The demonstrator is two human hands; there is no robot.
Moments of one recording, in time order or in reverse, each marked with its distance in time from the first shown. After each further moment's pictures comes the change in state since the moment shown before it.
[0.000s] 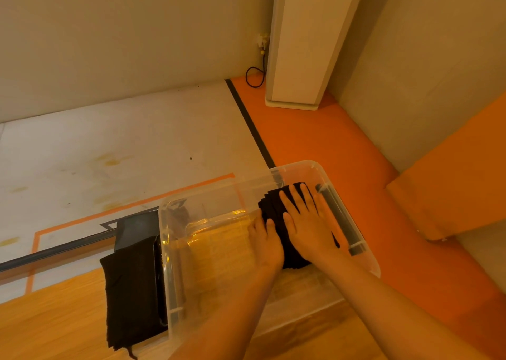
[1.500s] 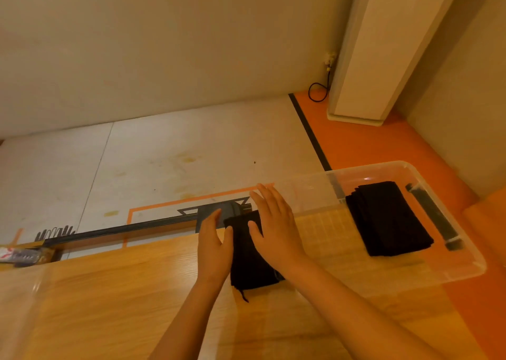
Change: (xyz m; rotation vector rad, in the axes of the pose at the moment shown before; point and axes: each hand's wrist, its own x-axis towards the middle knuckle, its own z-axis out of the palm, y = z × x) left_hand -0.047 -0.013 -0.324 0.358 0.313 0.378; right_hand -0.055 -0.279 -0.053 0.445 0.066 -0.268
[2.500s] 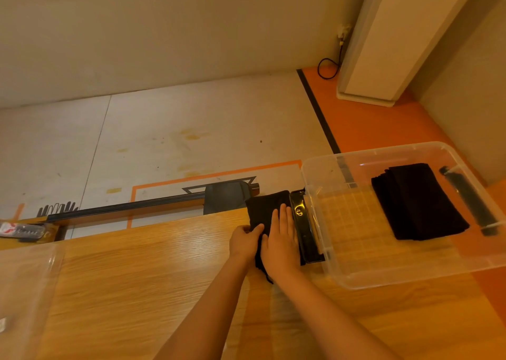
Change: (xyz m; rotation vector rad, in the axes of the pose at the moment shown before) left_hand 0.012 -0.053 0.022 -0.223 -0.289 -0.648; right_hand -0.020 -0.017 0.118 -0.124 -0.198 0.448
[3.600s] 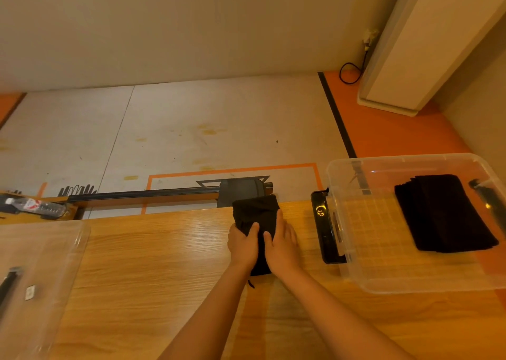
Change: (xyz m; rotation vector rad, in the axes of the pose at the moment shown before) left_hand -0.013 -0.017 -0.038 -0.124 0.148 0.051; right_hand -0.009 -0.024 0.019 0.287 -0.141 0.042
